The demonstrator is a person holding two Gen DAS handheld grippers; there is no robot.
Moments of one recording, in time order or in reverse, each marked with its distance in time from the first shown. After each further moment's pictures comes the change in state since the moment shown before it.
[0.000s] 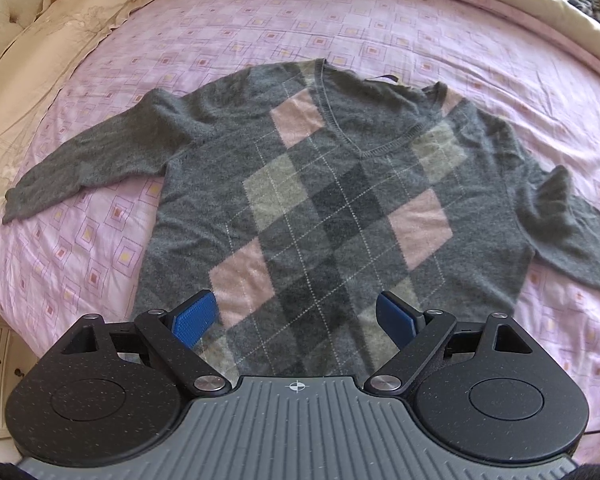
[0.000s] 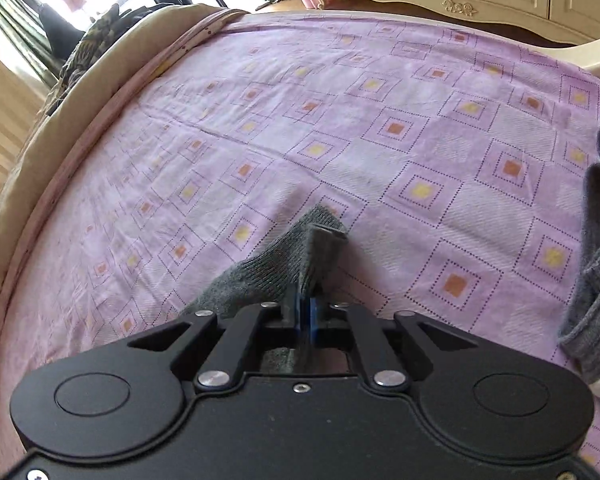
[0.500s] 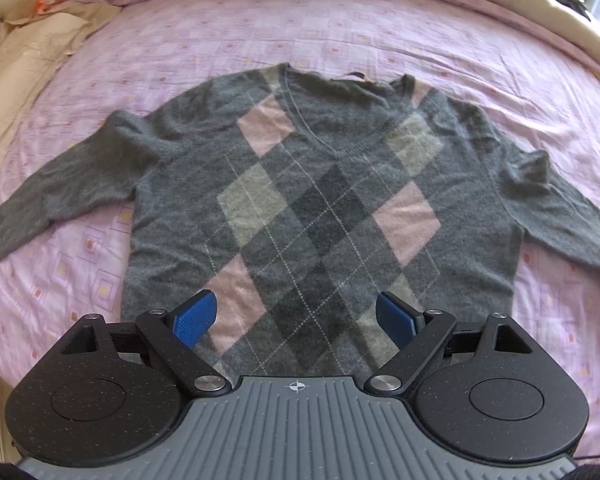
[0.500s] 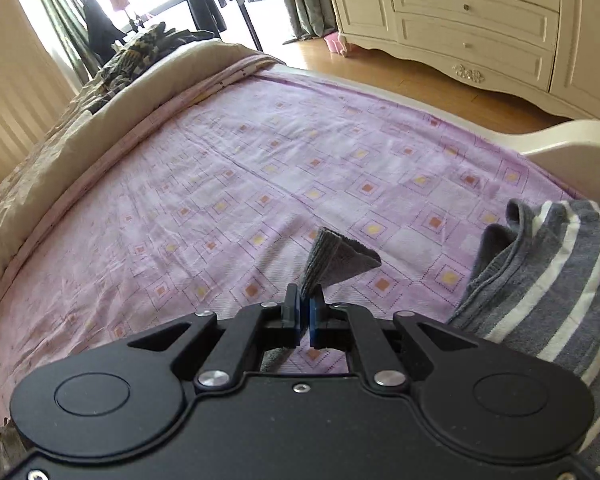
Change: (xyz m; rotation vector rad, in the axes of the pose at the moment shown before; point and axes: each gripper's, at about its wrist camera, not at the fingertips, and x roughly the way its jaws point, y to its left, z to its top) left arm 0.017 0.011 -0.001 0.123 -0.036 -0.104; right arm -0.114 0.016 -0.017 -0.179 -0.124 -0.034
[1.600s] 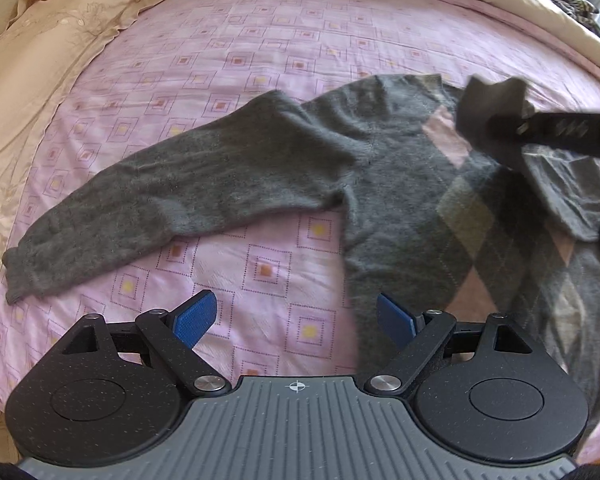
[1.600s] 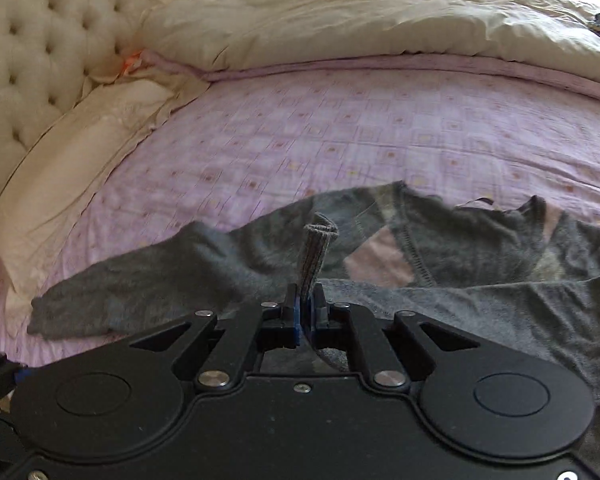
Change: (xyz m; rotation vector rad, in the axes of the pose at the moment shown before) left arm 0.035 0.216 0.009 0.014 -0.024 -0.044; right arm -0.069 0.469 -0.348 -0.863 0.251 0.619
